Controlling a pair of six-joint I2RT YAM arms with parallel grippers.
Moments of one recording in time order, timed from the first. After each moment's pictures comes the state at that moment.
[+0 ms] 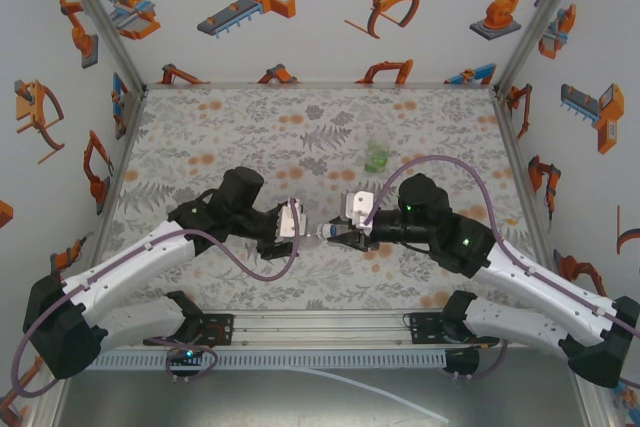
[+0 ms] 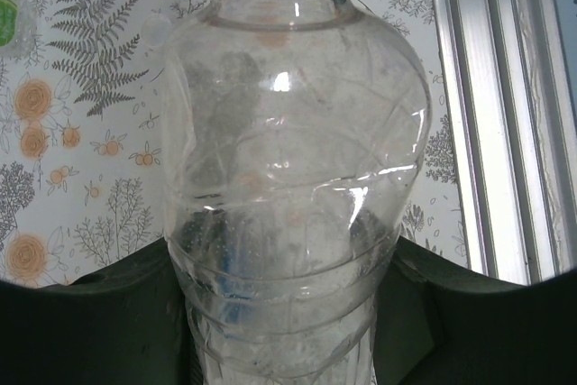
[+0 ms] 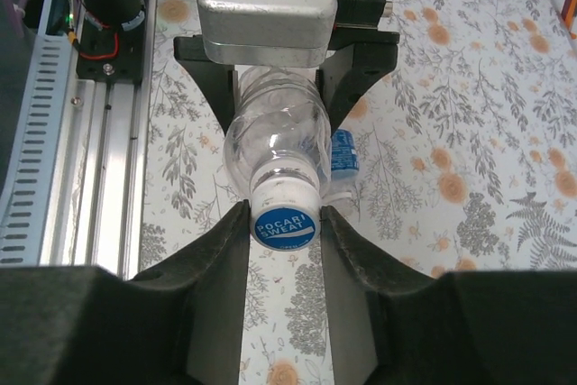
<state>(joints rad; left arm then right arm) -0.80 1.08 0.80 -0.49 0.63 0.74 0.94 0.88 0.84 -0.28 -0.49 -0.41</state>
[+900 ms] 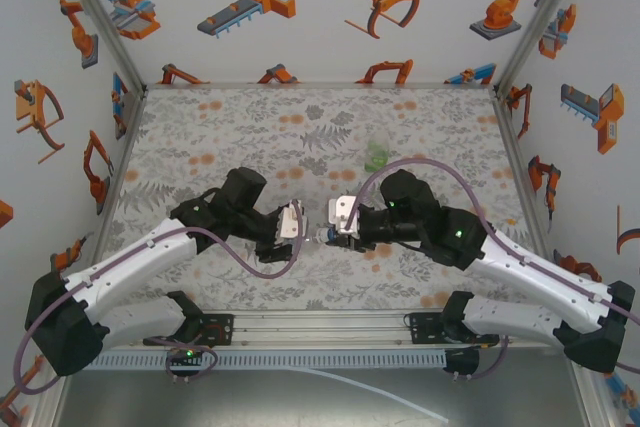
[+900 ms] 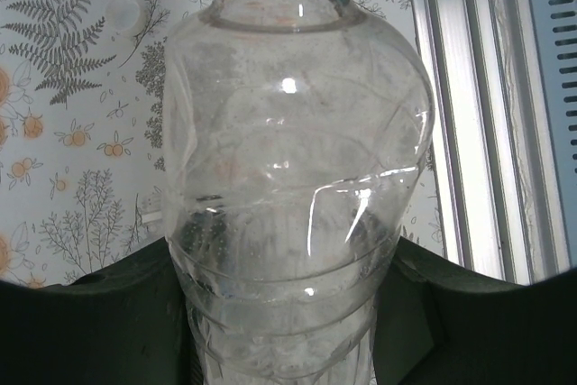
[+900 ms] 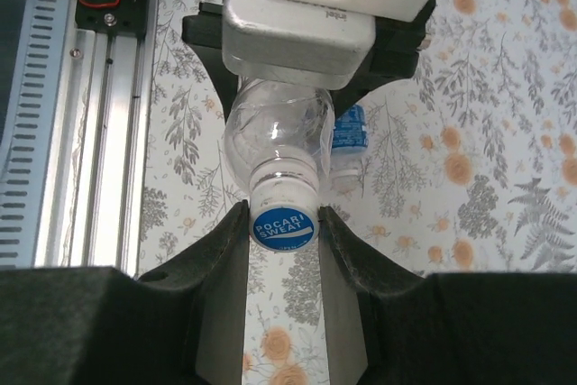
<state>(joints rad) -0.80 1.10 0.82 -0.56 0.64 0.75 1.01 0.97 0.97 -0.46 -0.40 -0.46</state>
